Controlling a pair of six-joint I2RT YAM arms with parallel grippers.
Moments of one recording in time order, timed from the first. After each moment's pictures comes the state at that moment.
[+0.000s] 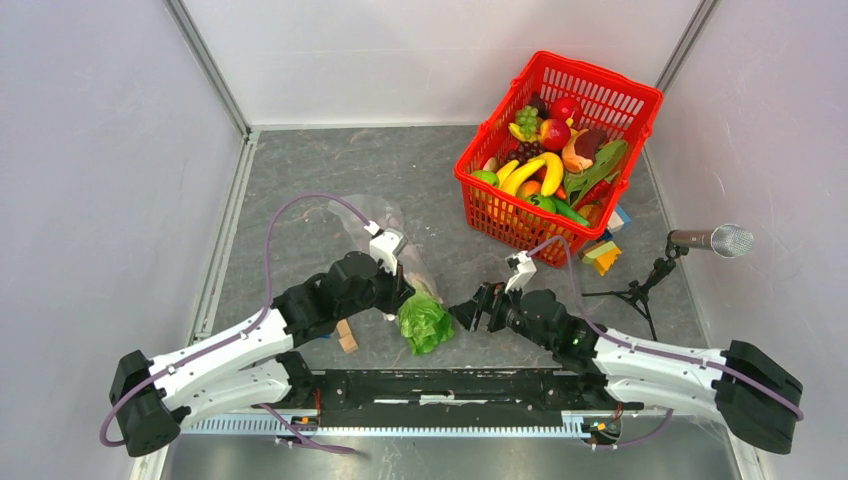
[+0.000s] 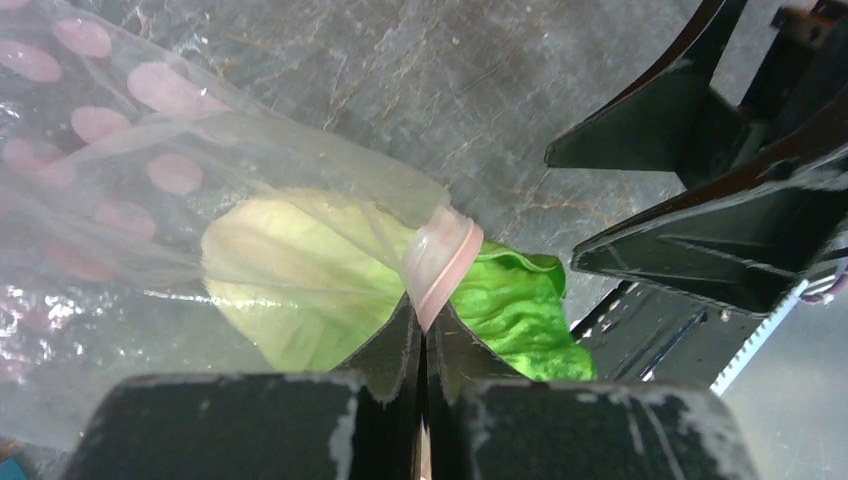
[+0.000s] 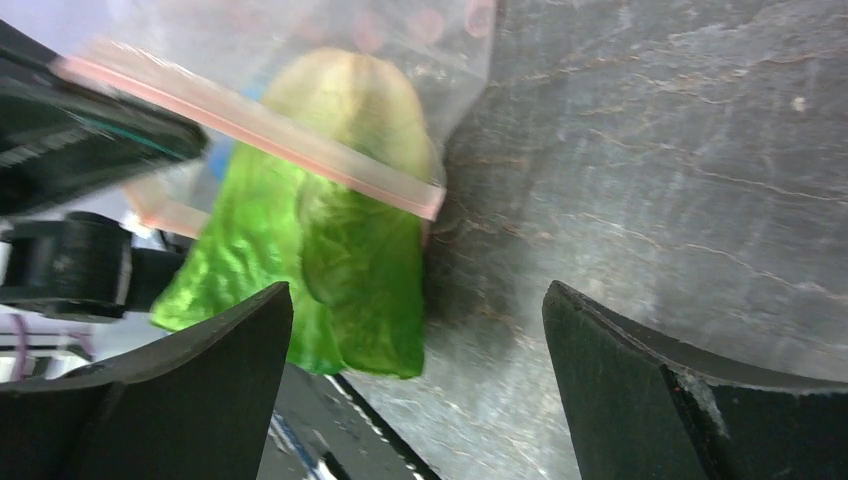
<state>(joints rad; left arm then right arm) -0.93 0.89 0.63 -0.28 -0.08 -0.43 1.02 0.87 0.20 0.32 0.18 0.77</state>
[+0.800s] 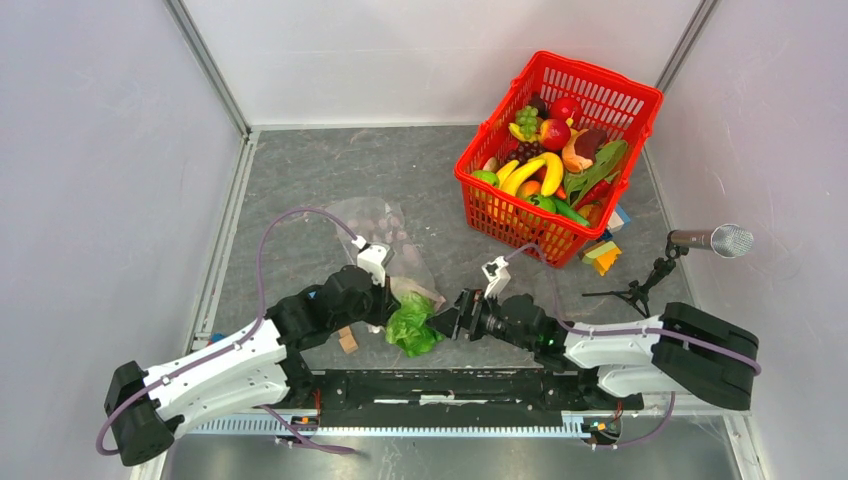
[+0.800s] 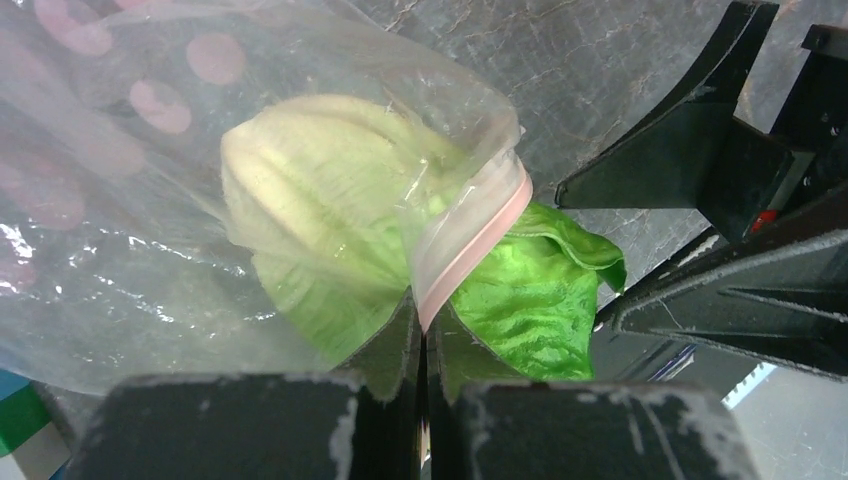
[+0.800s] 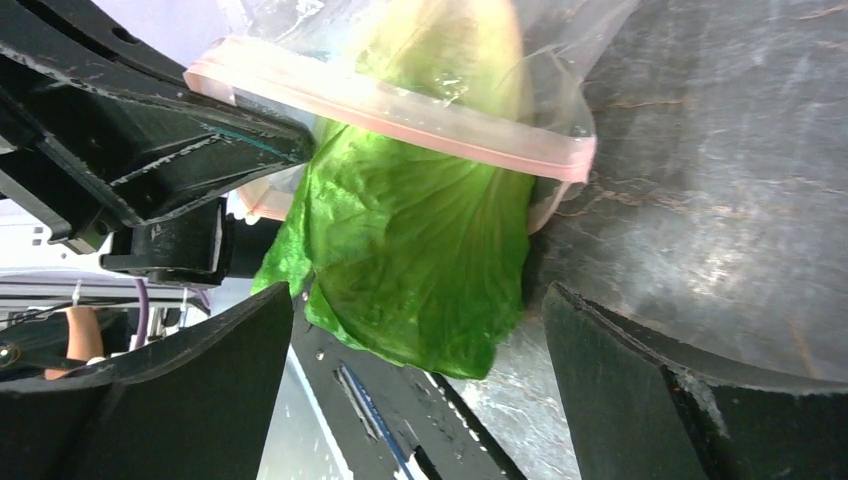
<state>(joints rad) -0.93 0.80 0.53 -0.37 -0.13 -0.52 1.09 1.21 0.18 0.73 0.08 0.98</state>
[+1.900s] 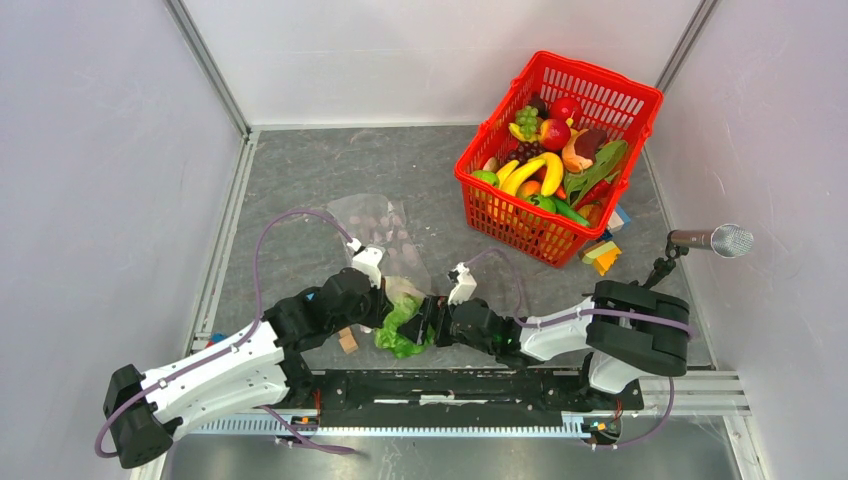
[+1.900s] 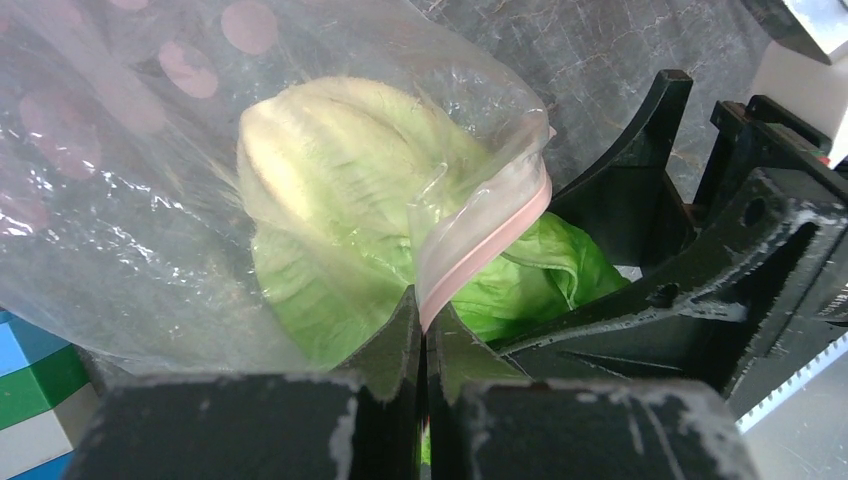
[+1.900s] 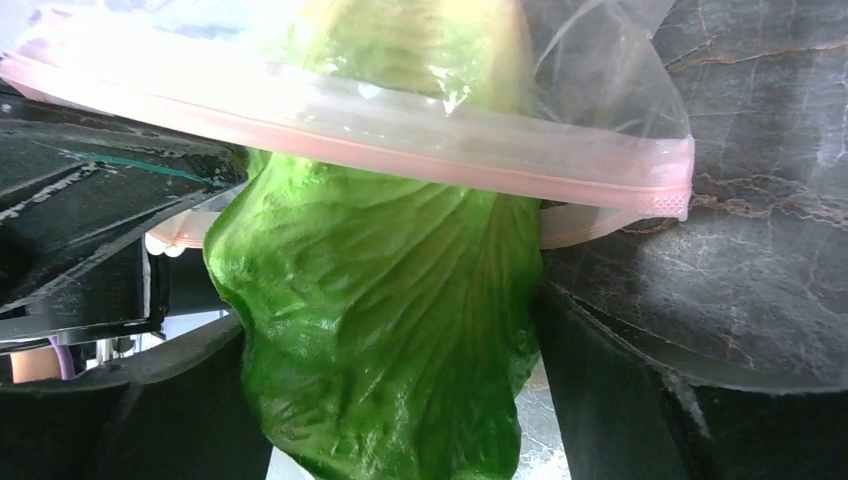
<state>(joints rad) -0.93 0.77 0.52 -0.44 -0.18 -0.53 1.24 1.57 0.42 0.70 0.22 1.06</state>
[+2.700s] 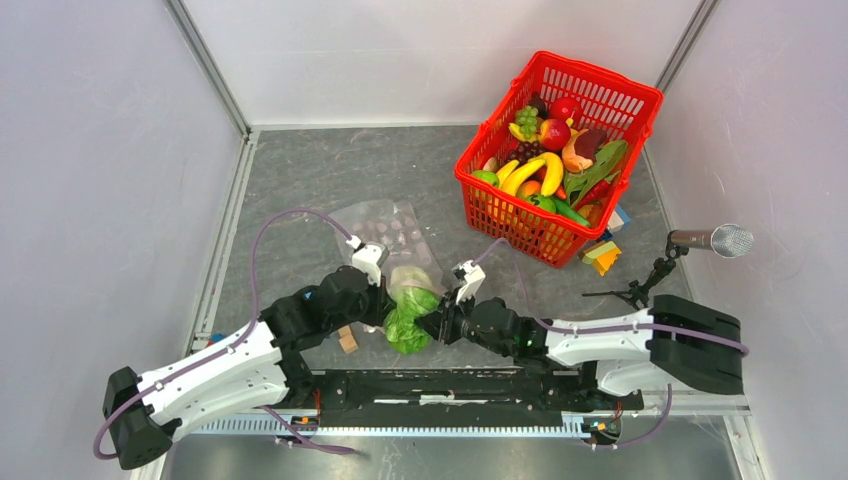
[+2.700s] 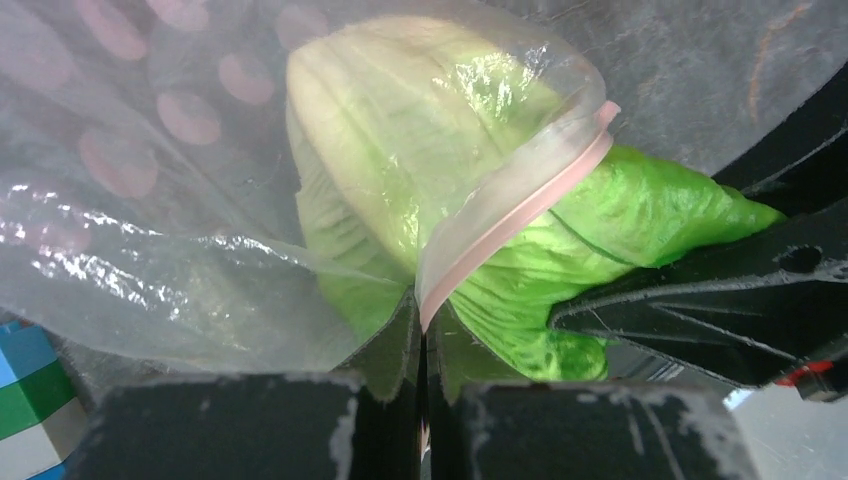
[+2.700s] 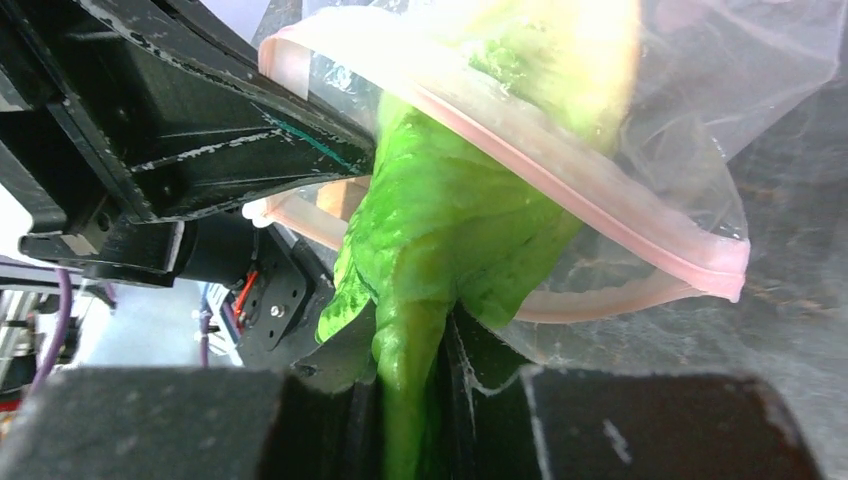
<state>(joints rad) -0.93 0.76 0.53 -0.44 -0.16 -0.53 1.27 1.33 0.40 0.62 0.26 0.80</state>
